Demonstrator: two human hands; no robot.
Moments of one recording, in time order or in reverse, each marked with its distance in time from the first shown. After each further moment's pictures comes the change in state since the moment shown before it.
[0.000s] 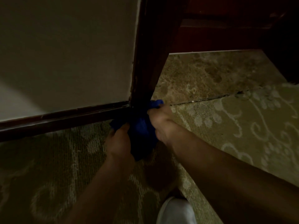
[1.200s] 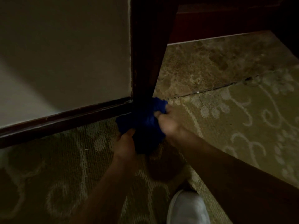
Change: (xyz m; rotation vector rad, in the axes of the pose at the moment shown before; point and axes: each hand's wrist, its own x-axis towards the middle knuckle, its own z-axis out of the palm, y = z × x) left_hand -0.014 -0.007 -0.005 -0.023 0.013 -0.099; right_hand 0.006 0.032 -0.011 0.092 -0.110 -0.130
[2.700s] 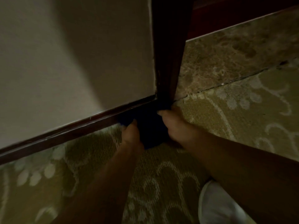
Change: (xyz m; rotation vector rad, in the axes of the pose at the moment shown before) left_hand 0.019 0.051 -0.044 0.153 0.082 0.008; right_hand -0.021 -0.008 0.056 0.221 -0.032 0.239
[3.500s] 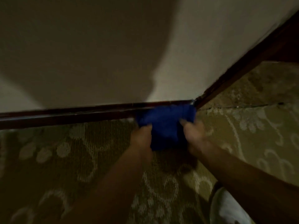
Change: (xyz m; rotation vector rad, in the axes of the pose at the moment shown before) left_hand -0.022 0.024 -0.073 -0.034 -0.153 -0.045; right_hand -0.042 0.022 0.053 -0.178 0.180 -0.180
